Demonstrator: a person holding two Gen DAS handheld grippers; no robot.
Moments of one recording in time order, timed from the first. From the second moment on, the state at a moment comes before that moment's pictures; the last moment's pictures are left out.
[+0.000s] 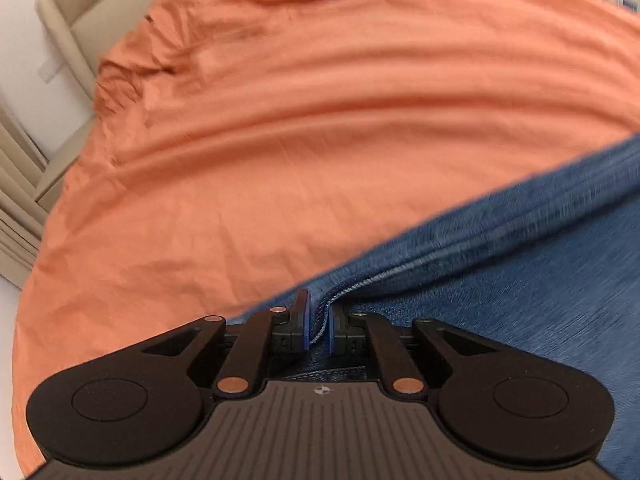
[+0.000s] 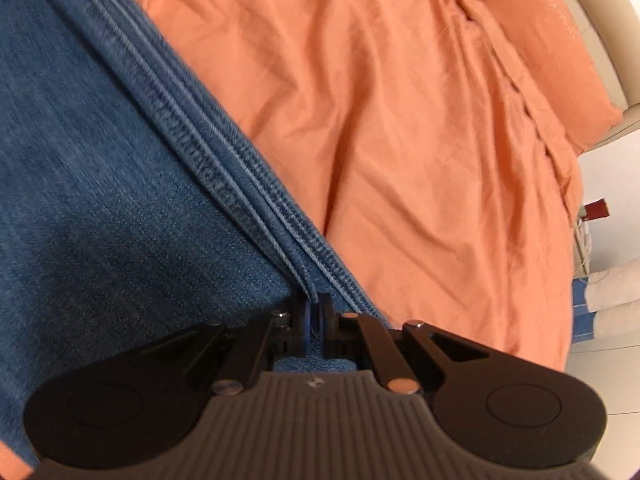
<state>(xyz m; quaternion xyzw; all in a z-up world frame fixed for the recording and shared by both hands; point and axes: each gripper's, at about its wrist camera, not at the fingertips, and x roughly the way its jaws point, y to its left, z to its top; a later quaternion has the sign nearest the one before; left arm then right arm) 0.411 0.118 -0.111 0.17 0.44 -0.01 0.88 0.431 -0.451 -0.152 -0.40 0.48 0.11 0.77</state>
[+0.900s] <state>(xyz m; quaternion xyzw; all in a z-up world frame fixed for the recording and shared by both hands) 0.364 0.177 -0.048 0.05 0.41 0.01 0.91 0.389 -0.403 -0.113 -0.23 0.43 0.05 0.87</state>
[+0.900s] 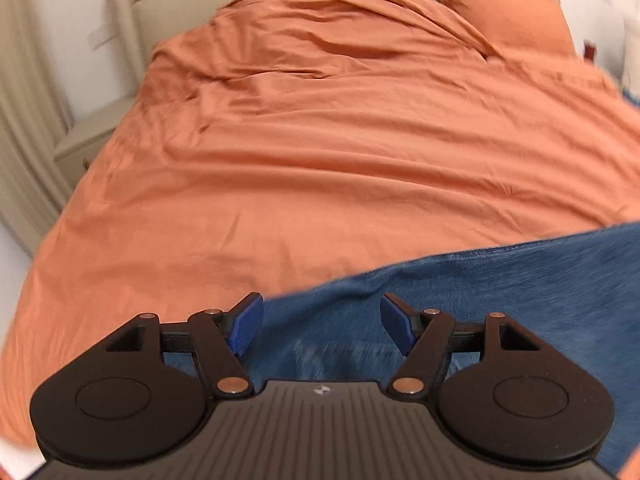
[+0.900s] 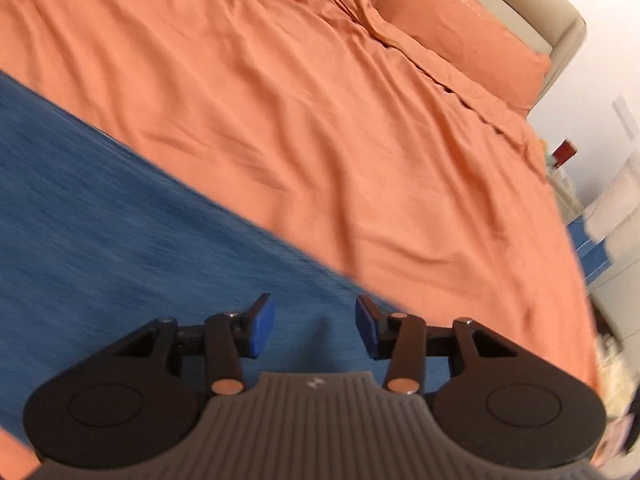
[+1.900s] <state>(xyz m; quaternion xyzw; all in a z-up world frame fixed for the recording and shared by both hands) 0.337 0.313 -0.114 -0.12 0.35 -0.03 0.93 0.328 -0.238 -0.162 -0.09 0.44 0.13 0.88</state>
